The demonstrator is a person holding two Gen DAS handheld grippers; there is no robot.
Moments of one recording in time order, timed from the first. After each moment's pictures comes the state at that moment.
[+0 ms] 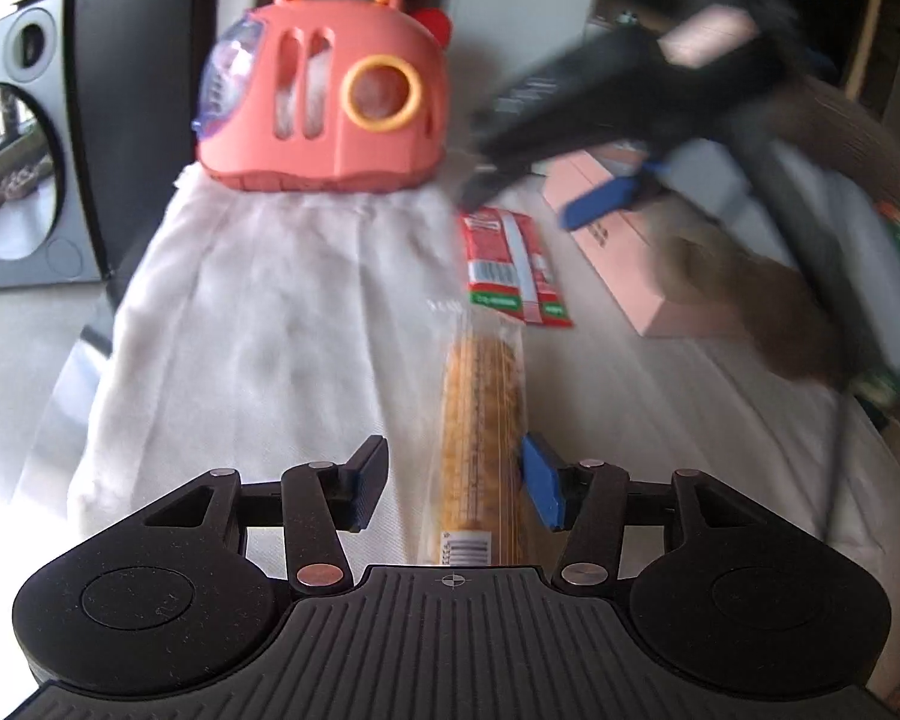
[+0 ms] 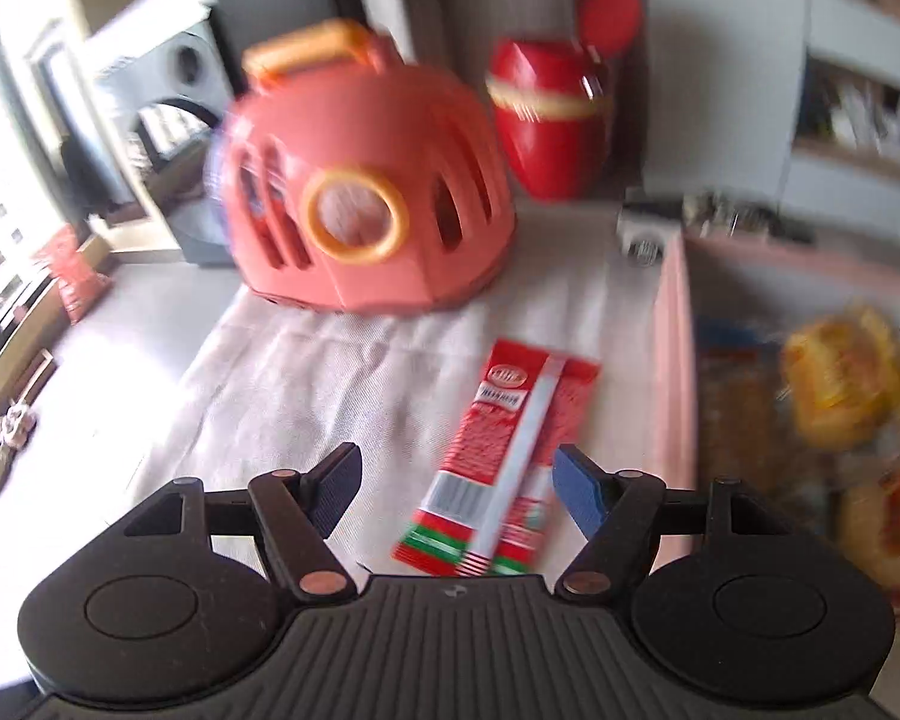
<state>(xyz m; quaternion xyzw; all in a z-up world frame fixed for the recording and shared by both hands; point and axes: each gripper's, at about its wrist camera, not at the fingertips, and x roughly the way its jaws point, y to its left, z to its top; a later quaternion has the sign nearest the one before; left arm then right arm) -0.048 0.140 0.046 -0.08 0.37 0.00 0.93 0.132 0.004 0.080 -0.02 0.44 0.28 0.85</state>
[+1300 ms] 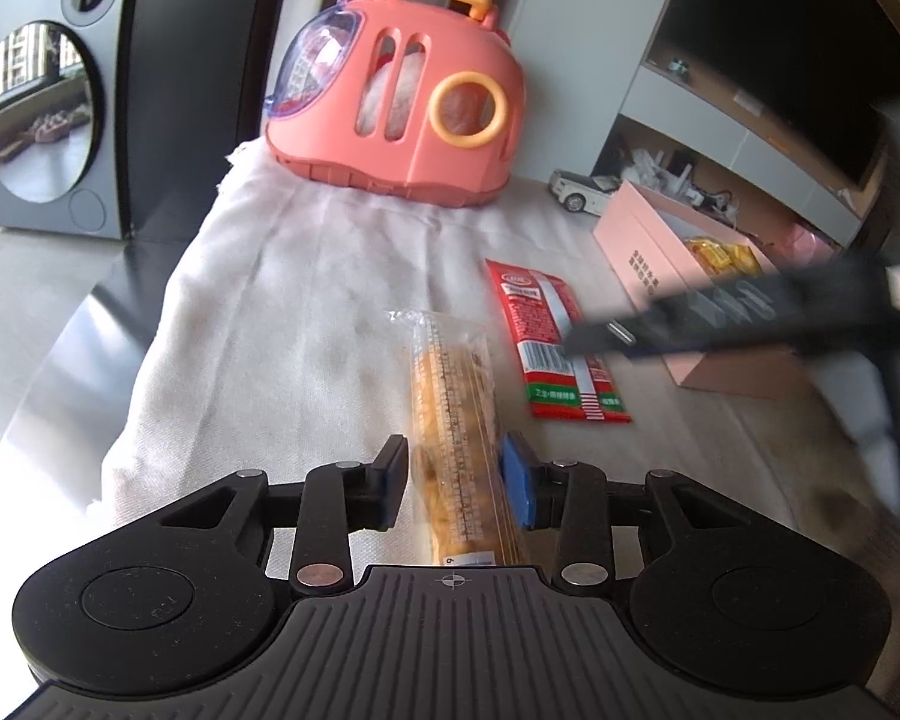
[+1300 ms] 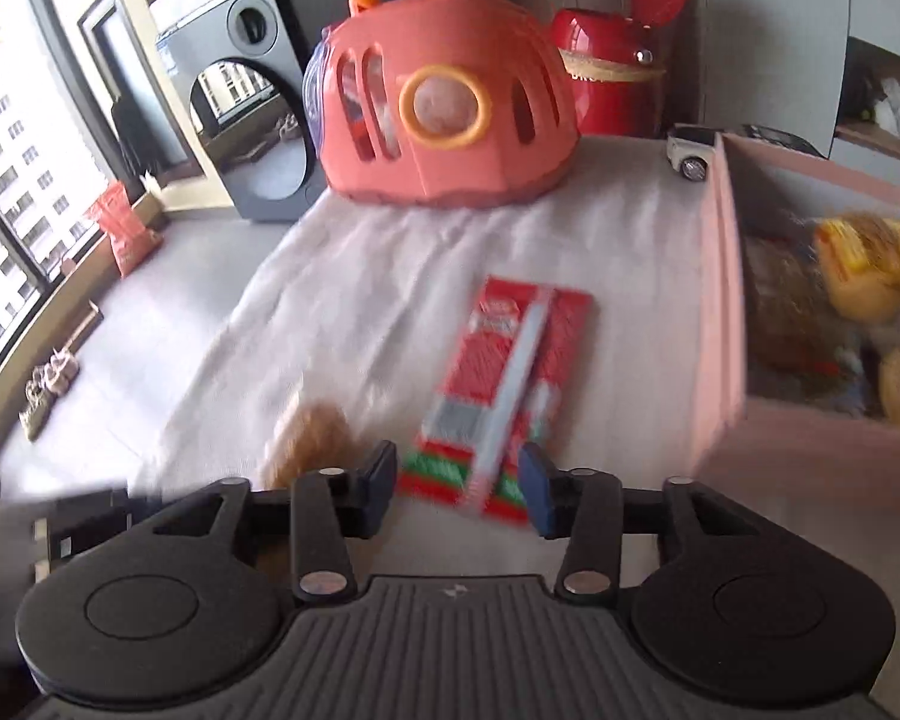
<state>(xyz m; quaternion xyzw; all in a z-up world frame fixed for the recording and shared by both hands) -0.052 0.177 0.046 -0.16 0.35 0.03 0.92 0.071 -0.010 0.065 -0.03 0.44 0.34 0.83</state>
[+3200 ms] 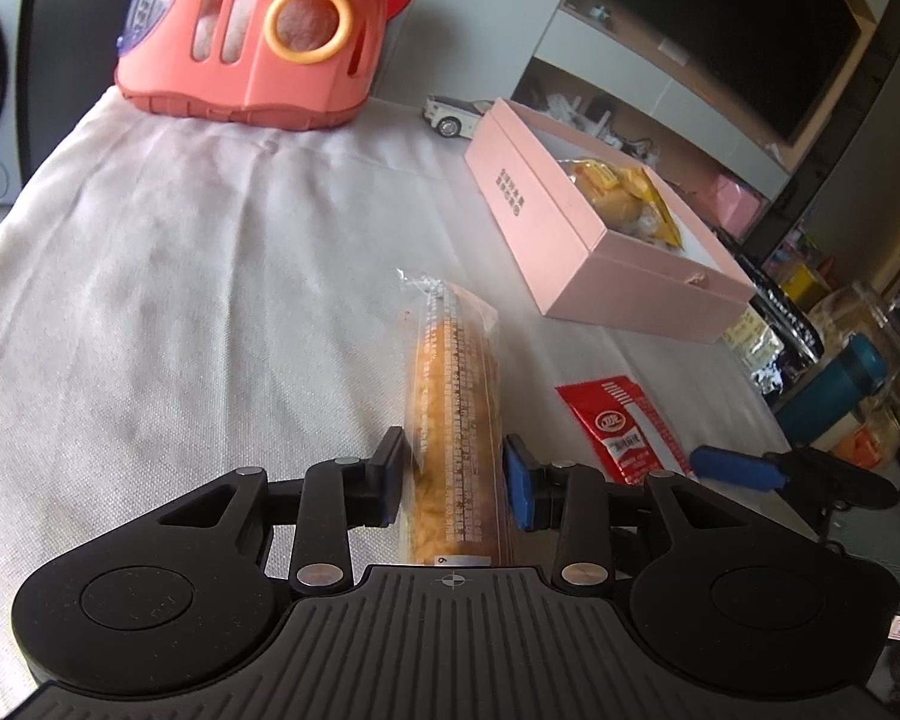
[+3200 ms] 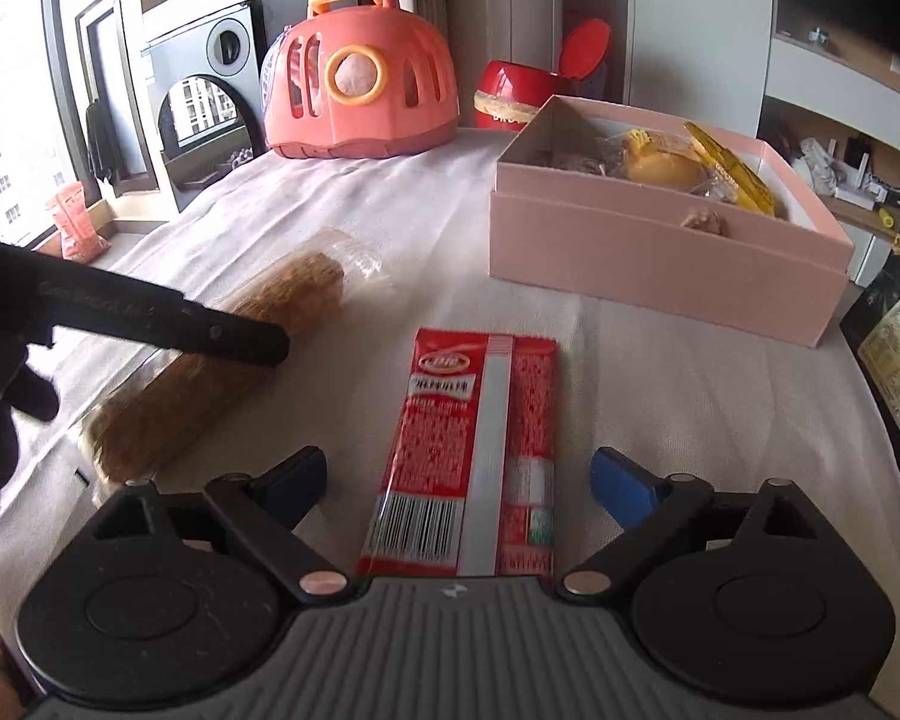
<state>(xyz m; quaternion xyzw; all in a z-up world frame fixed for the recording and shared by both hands) -0.028 0.116 0.029 -0.17 0.38 -0.06 0.91 -0.027 -0.134 0.007 -0.08 0.35 0.29 0.89</state>
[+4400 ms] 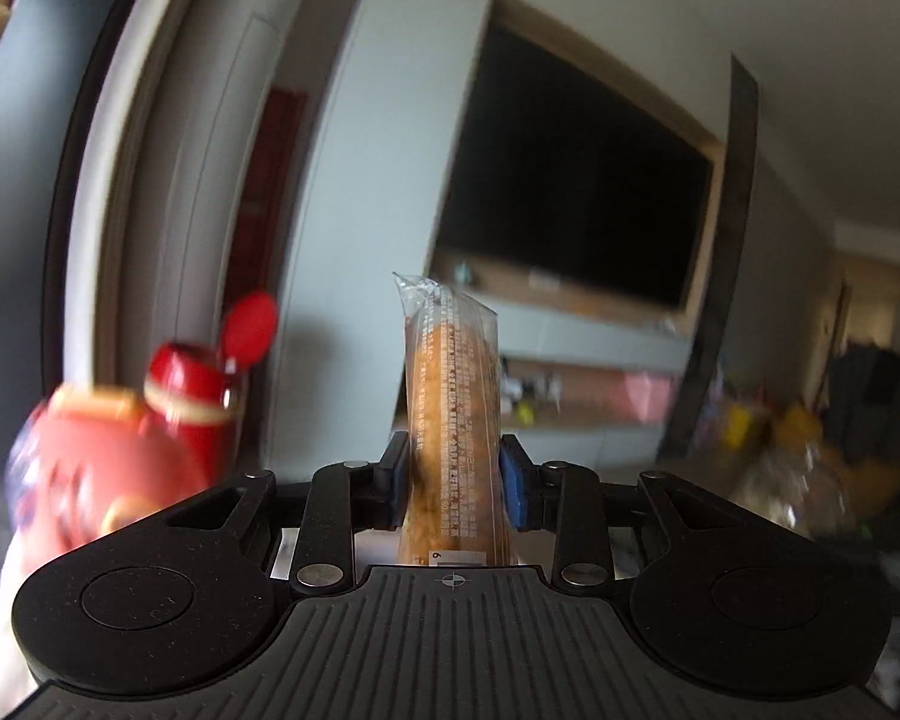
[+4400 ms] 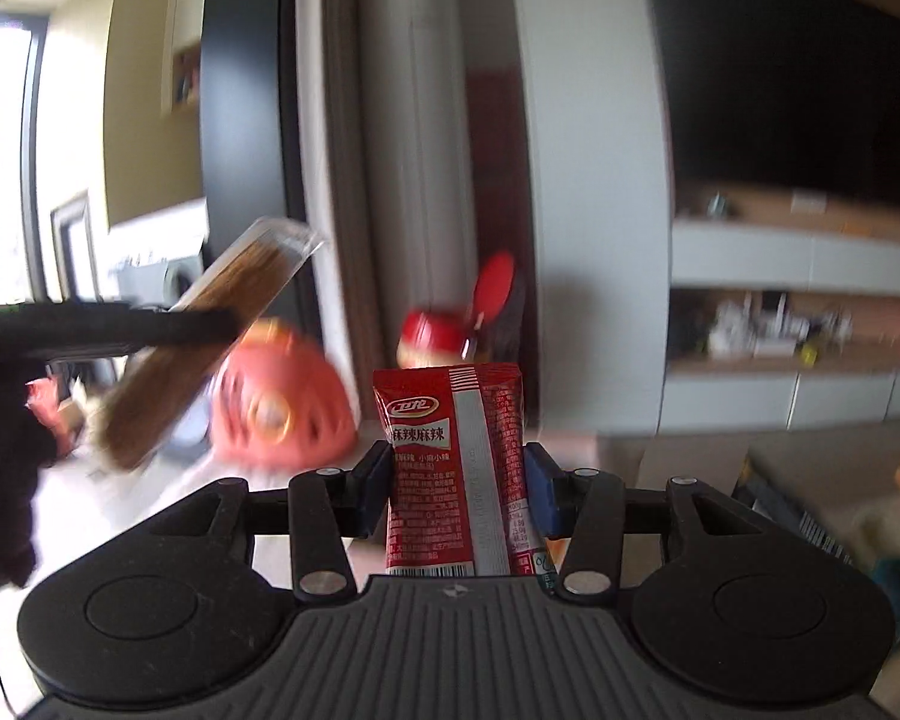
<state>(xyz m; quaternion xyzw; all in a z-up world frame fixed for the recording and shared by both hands) 0.017 0.045 0.225 -0.10 0.10 -0.11 0.98 -0.020 -0.255 0.182 0.02 0.15 0.24 0.96</state>
